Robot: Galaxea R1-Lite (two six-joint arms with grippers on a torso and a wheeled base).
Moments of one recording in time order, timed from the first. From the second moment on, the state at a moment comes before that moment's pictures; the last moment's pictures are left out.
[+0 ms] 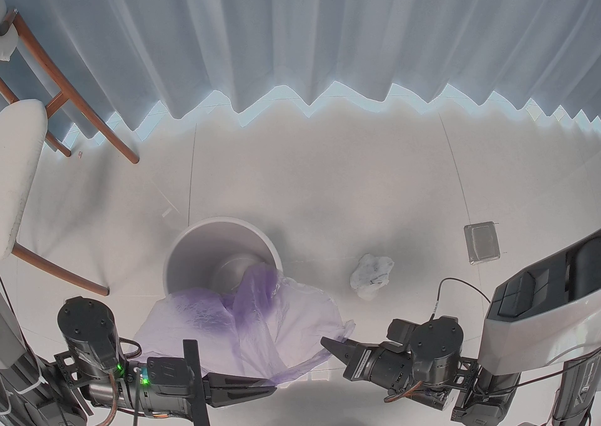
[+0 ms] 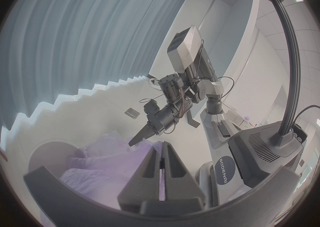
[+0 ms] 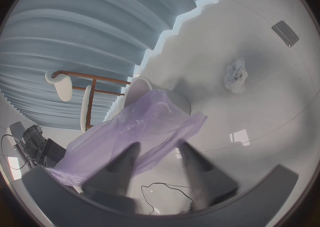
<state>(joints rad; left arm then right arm) -0.65 1.71 -0.02 -1.38 -0.63 0.34 0.89 2.24 -0.31 -1.55 -0.09 0.84</state>
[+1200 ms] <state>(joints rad) -0.43 1.73 -0.07 -1.44 -0.63 0.19 0.87 2.06 -0.37 -1.55 -0.09 0.88</state>
